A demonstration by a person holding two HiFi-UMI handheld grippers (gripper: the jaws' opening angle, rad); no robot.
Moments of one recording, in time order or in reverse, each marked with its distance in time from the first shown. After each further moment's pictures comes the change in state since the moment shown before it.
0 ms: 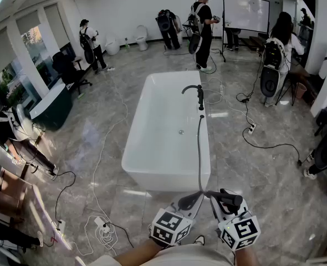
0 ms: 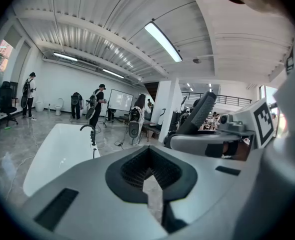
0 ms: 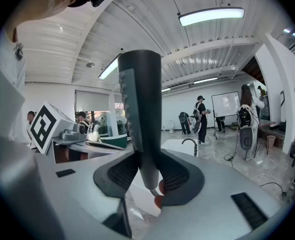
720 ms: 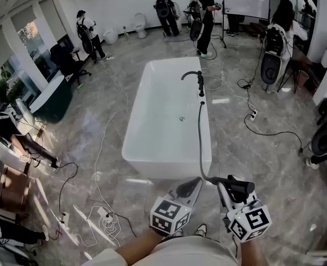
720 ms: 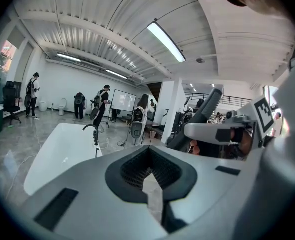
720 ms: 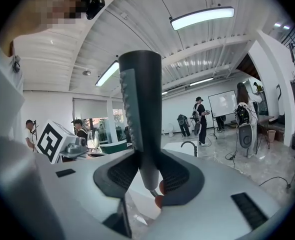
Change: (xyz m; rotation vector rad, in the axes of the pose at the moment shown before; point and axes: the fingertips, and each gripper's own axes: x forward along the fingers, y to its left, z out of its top) left arm 0.011 0.016 0.002 -0.010 -0.017 0.036; right arm -0.005 -0.023 0.019 0.048 -0.064 0.009
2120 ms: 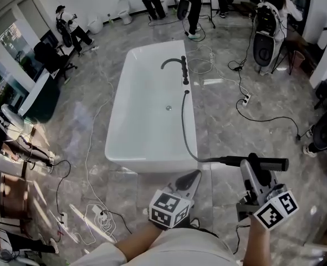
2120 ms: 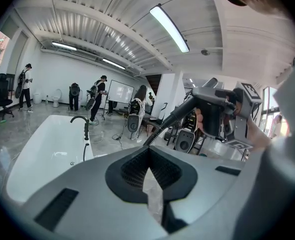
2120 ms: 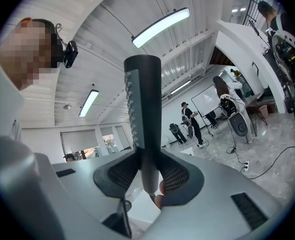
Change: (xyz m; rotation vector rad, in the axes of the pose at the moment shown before) left arm 0.132 0.001 -0.016 -0.028 0.089 -0.042; right arm 0.001 -0.171 0.060 0.301 -0.199 -0.043
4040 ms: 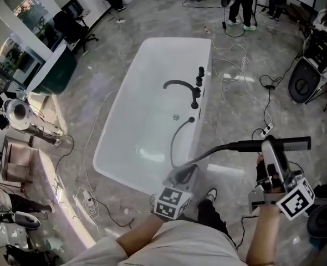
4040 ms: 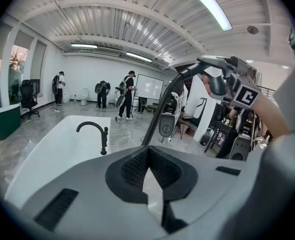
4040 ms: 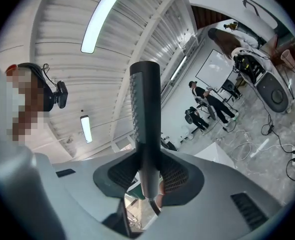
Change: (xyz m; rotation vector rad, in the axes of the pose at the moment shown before) left arm 0.351 0.214 0.126 -0.092 0.060 0.354; right arm 0.366 -0.315 0.175 0.313 0.071 0.282
